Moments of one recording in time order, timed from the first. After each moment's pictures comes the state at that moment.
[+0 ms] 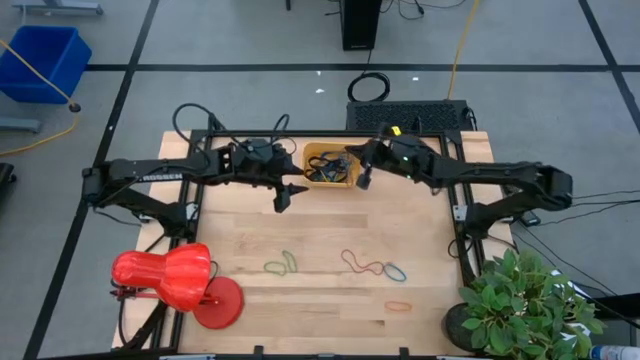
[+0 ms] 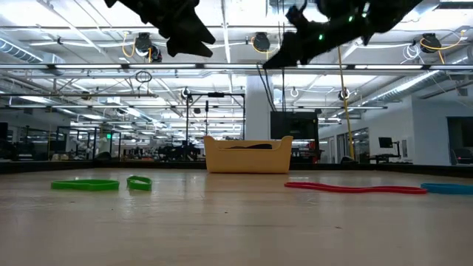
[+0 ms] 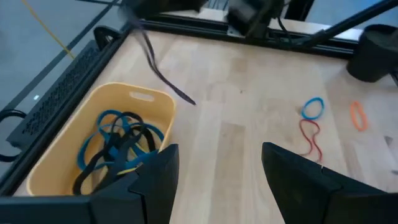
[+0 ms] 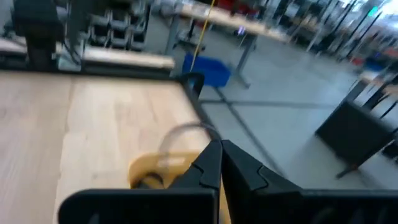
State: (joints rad) left arm 0.21 1.29 1.06 -0.30 0.08 -0.03; right arm -0.33 1.31 0.81 0.27 0.13 -0.27
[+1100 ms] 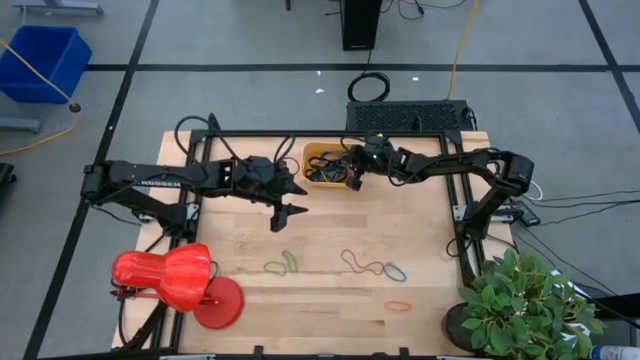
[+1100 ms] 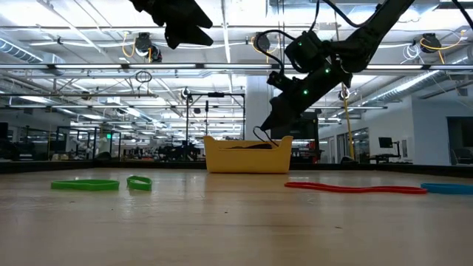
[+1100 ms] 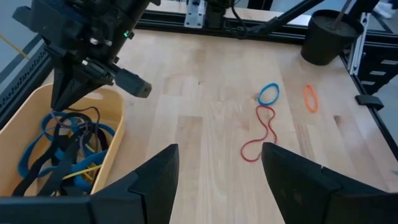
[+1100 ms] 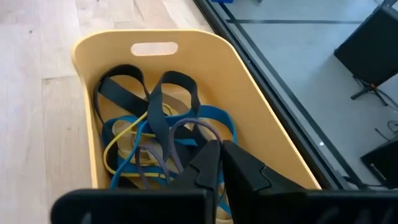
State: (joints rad) left arm 0.06 1.29 1.06 -0.32 0.08 -0.06; right arm -0.44 1.64 0.81 0.28 0.10 -0.21
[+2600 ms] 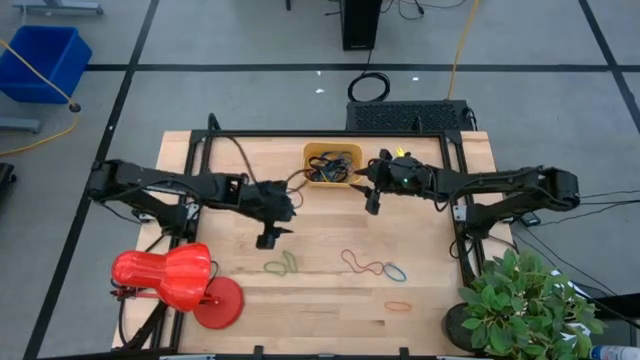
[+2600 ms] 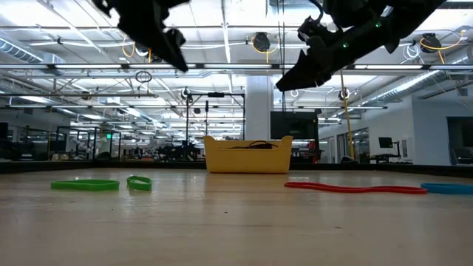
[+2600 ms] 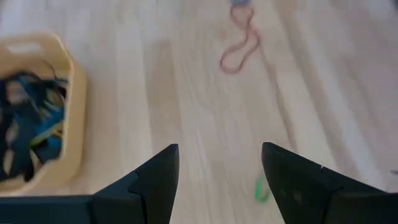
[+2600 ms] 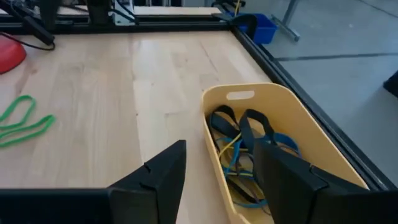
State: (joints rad) left arm -0.05 1.35 1.06 -0.58 0.04 0.14; right arm -0.22 1.23 0.65 0.16 0.10 -0.06
